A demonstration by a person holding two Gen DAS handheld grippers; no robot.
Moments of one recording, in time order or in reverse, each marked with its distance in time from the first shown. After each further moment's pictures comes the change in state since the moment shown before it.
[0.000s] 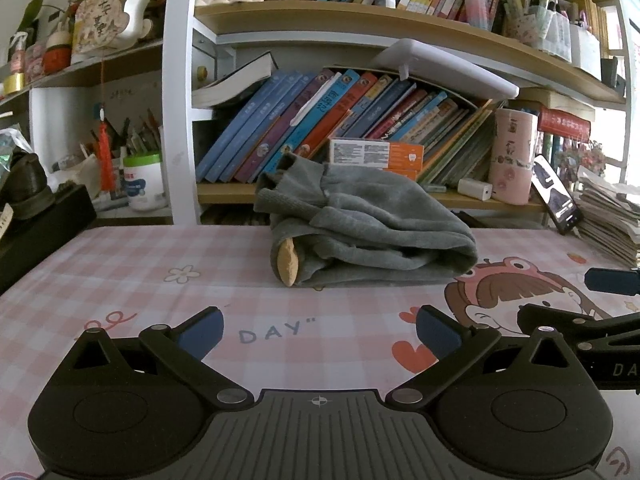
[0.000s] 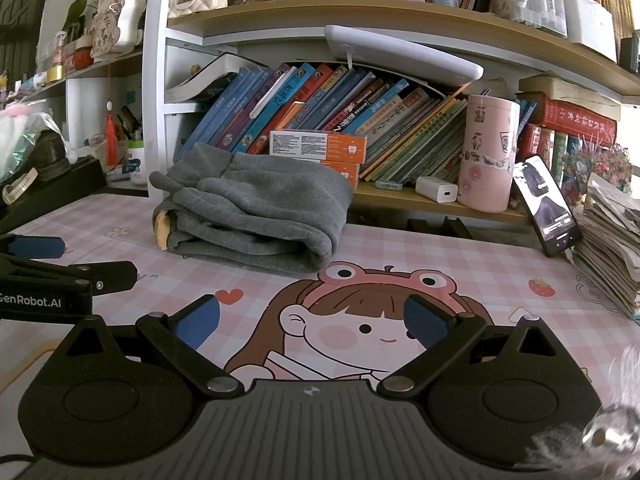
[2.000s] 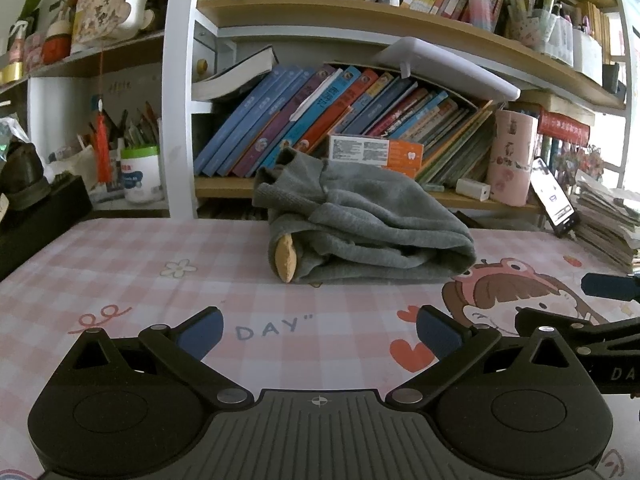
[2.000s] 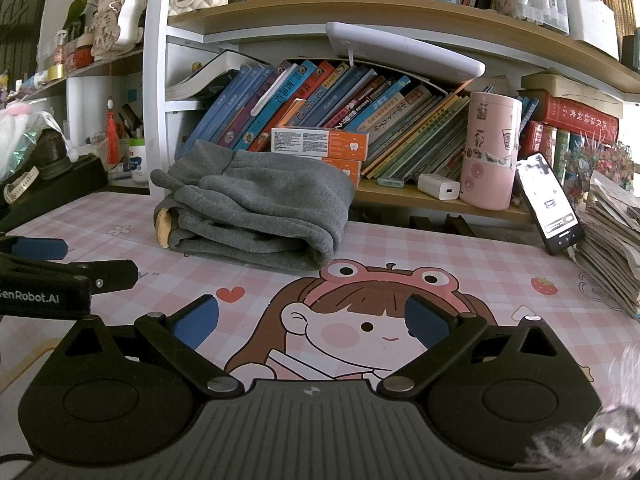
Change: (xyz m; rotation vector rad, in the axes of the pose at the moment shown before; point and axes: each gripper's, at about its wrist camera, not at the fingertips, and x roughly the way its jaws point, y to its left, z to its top) left arm 0.003 0.004 0.000 -0.025 0.014 -0.037; right arm 0.002 0.000 0.000 0.001 0.007 0.005
